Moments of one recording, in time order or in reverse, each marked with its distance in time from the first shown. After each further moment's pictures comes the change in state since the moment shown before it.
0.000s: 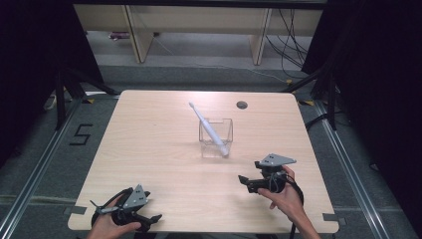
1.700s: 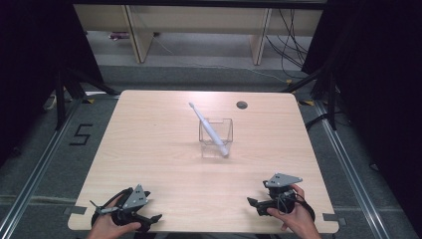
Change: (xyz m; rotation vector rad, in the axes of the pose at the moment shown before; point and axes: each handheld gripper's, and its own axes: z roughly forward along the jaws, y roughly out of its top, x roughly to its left) left arm -0.001 0.000 -0.001 0.000 -0.001 -0.015; right arm 0.010 -0.045 -0.025 0.119 0.003 -0.074
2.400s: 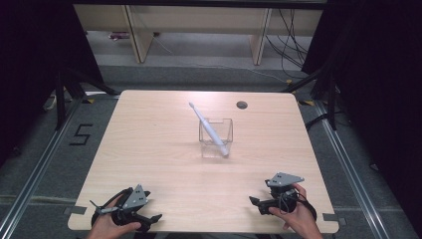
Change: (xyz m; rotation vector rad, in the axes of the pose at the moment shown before) left arm 0.000 0.001 -0.001 0.003 0.001 0.010; right arm -0.004 -0.001 -0.002 0.007 -0.019 0.013
